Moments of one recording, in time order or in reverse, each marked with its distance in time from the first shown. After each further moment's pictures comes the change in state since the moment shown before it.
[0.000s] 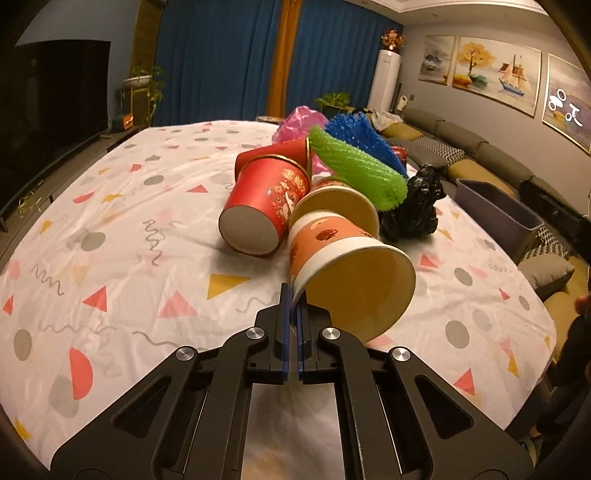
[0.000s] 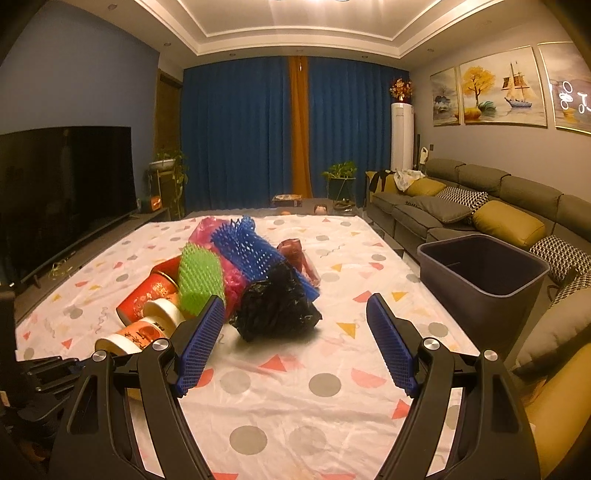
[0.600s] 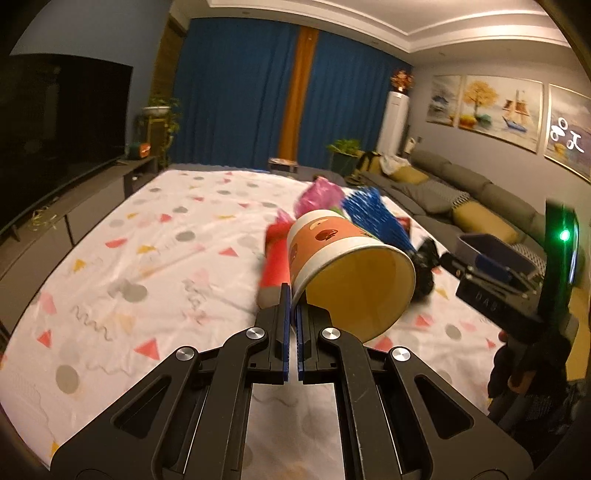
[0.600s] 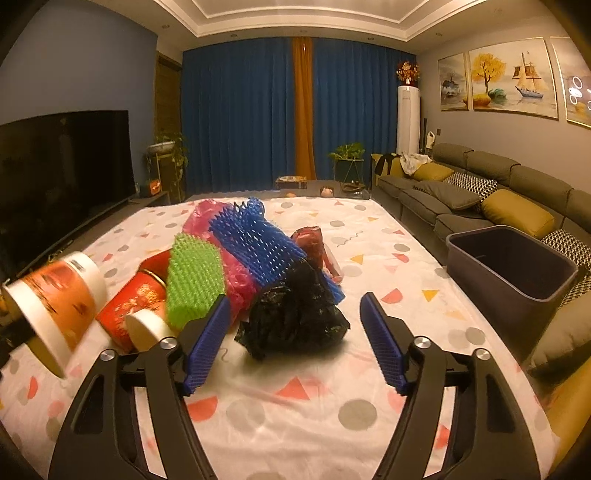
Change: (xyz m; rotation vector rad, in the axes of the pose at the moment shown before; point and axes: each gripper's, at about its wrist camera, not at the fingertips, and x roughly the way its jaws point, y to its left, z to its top) left arm -0.044 0.022 0.039 -0.057 -0.166 0.043; right arm 0.068 0.018 0.009 0.000 0.087 0.008
